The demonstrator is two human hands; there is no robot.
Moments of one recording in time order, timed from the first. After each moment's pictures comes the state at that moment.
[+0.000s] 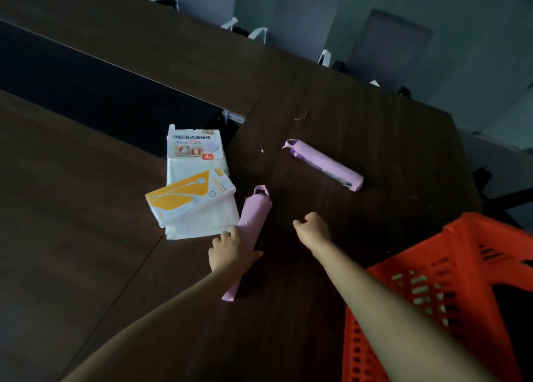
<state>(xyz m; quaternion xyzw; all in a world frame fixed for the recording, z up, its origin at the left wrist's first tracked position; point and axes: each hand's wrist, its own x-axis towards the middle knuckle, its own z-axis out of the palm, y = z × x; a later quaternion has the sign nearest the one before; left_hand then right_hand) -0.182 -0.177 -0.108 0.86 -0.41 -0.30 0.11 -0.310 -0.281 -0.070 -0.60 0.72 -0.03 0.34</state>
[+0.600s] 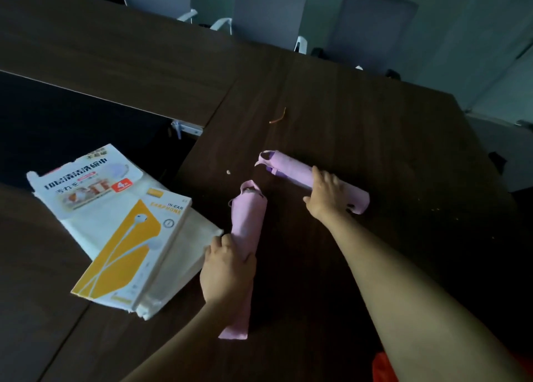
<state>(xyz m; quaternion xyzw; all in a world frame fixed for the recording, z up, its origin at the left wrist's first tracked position) -0.198 -0.315 -0.166 0.84 -0.45 -0.19 0.23 -0.331 -0.502 -0.137 -0.74 0.67 0.01 0.04</state>
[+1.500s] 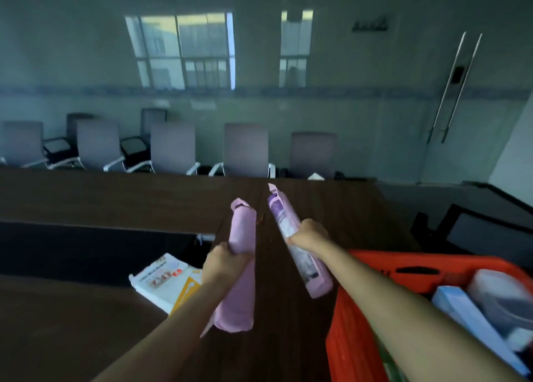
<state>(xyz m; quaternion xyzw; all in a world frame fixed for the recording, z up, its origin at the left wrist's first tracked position) -0.219 -0.165 0.147 0.78 -0.47 -0.25 0.34 -0.381 -0.248 0.174 -0.65 0.70 -0.14 0.27</state>
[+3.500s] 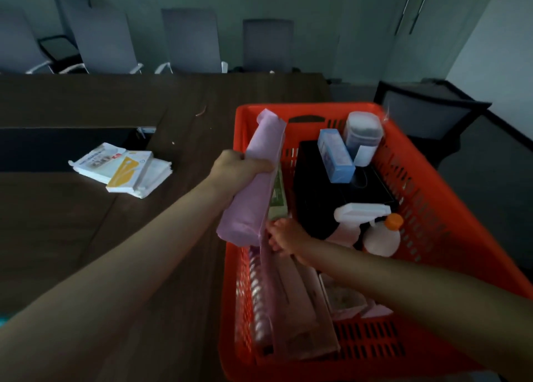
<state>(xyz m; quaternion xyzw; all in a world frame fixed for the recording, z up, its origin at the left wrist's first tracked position) -0.460 -0.015 0.142 0.68 -0.49 -0.42 0.35 -0.580 -0.008 0.020 -0.50 0.62 -0.15 0.59</state>
